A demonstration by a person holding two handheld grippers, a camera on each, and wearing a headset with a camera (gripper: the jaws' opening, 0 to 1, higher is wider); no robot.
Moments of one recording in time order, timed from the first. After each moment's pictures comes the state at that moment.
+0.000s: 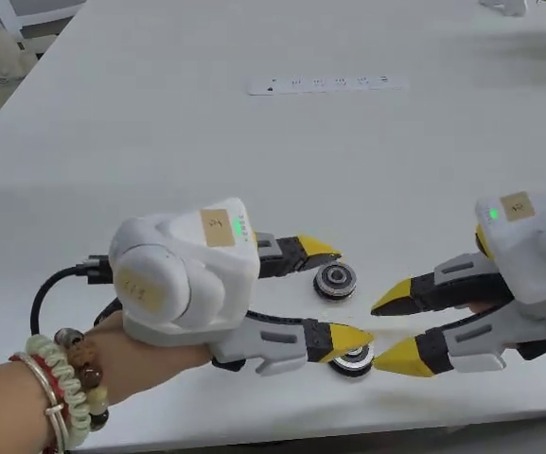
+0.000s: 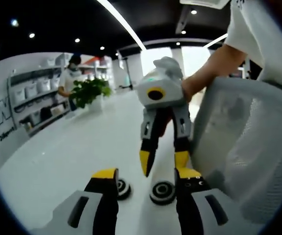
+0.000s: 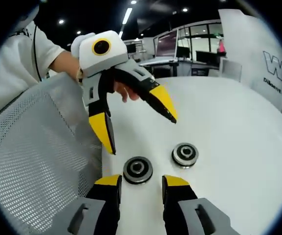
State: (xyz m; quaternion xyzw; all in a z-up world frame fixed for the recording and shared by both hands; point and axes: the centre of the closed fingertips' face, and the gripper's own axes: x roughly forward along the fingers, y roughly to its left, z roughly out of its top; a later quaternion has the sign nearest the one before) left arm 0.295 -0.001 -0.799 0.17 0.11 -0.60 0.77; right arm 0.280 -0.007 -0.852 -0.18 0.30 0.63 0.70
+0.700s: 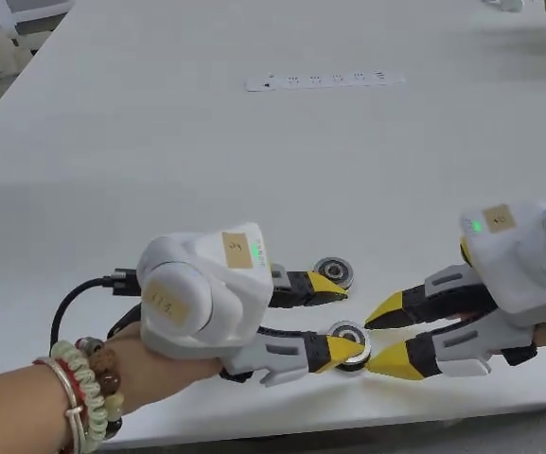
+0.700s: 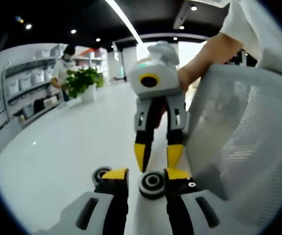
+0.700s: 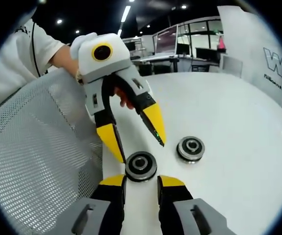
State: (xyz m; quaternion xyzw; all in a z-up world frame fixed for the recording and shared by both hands) left arm 0.288 -0.005 -0.827 0.18 0.15 -0.62 0.75; right arm 0.273 -0.003 -0.860 -0.17 0.31 0.63 0.70
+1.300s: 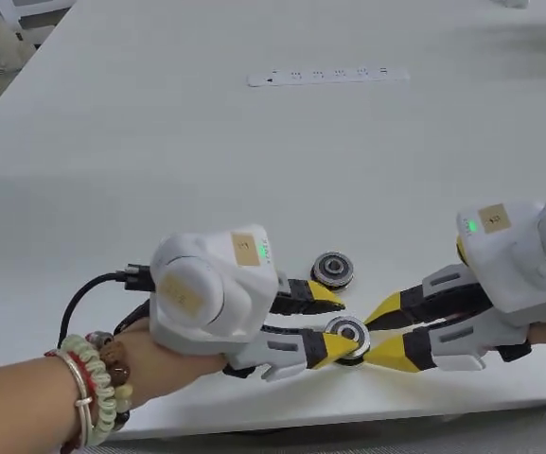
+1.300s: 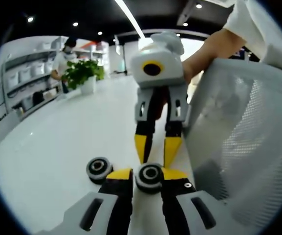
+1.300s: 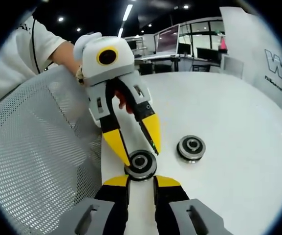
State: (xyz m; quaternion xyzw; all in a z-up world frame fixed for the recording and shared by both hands) left arm 0.285 -0.004 -0.845 0.18 0.18 -0.62 0.75; right arm 0.274 -0.006 -0.864 -0.18 0.31 0.62 0.70
